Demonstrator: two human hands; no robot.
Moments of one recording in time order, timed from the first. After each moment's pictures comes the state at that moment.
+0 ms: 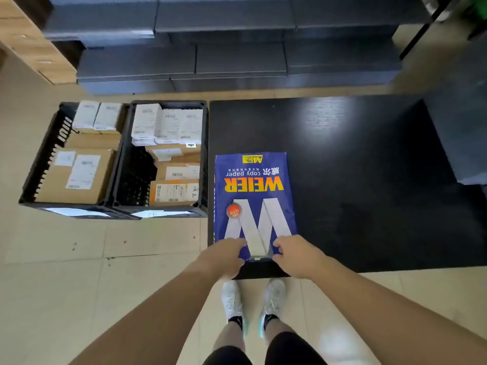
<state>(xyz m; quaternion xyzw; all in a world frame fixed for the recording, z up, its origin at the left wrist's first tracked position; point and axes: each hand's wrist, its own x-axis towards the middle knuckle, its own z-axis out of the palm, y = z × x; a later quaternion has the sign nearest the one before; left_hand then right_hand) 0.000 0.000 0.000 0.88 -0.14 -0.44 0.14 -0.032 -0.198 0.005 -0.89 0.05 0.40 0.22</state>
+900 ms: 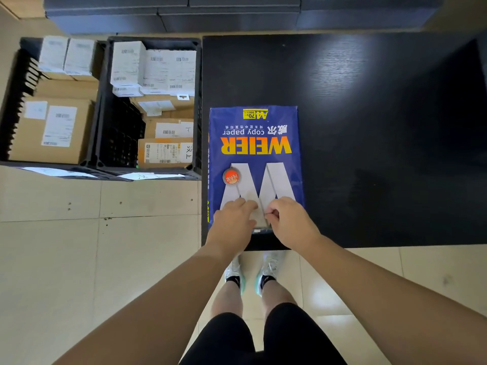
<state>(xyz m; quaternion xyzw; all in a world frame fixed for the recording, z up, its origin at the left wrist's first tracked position) -0.011 -0.029 -0.050 0.93 -0.13 -0.27 0.19 -0.027 -0.188 -0.051 -0.92 0.06 0.25 0.30</state>
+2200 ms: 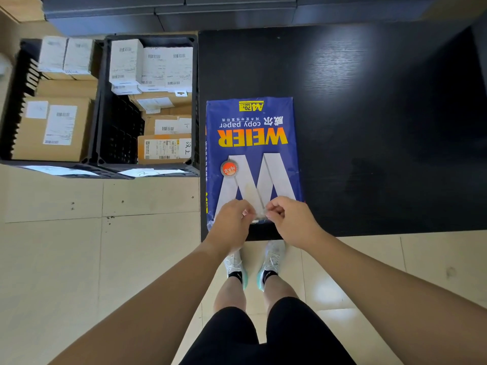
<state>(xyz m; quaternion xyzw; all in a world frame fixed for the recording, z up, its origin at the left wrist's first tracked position) -0.030 -0.029 -0.046 0.88 -0.01 -0.31 0.36 -0.053 -0.196 -0.055 -0.86 0.15 0.25 0.42</state>
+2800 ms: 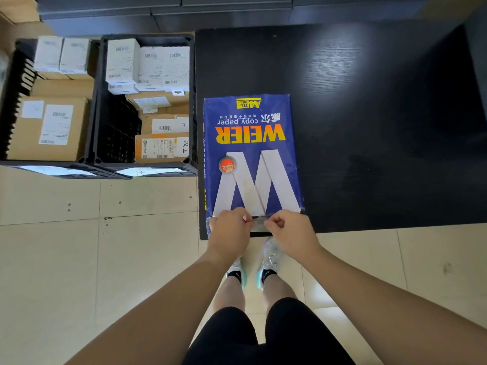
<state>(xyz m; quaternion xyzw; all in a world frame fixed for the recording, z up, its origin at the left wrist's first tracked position) -0.051 -0.032 -0.053 0.93 0.00 -0.29 0.22 -0.086 -0.185 -0.061 -0.86 0.23 0.24 0.38</state>
